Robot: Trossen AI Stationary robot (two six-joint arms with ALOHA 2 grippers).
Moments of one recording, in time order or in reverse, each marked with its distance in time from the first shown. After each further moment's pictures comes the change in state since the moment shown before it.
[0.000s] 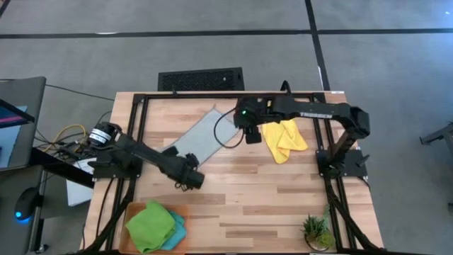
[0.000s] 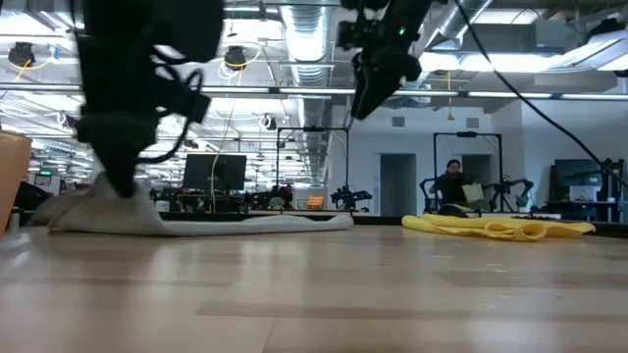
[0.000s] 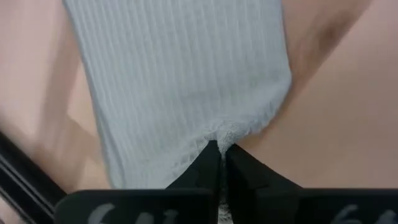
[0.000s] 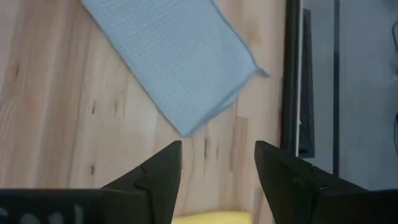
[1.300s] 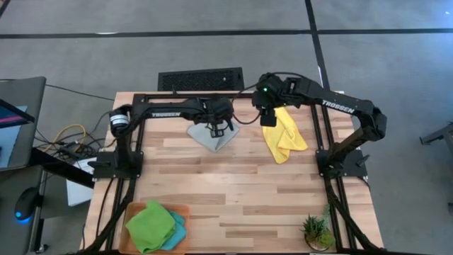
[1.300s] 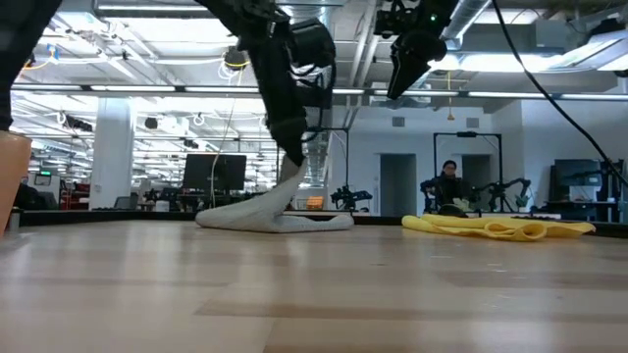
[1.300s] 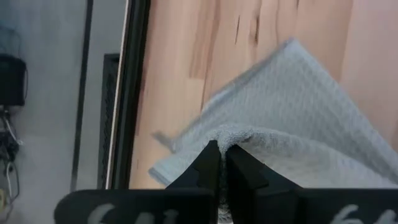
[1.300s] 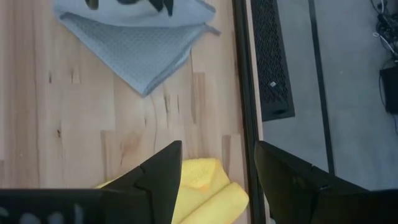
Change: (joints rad) left arm 0.614 0.168 0.424 0.433 -0.039 1.190; right arm -0.181 -0.183 -0.010 -0.116 -0.006 -0.001
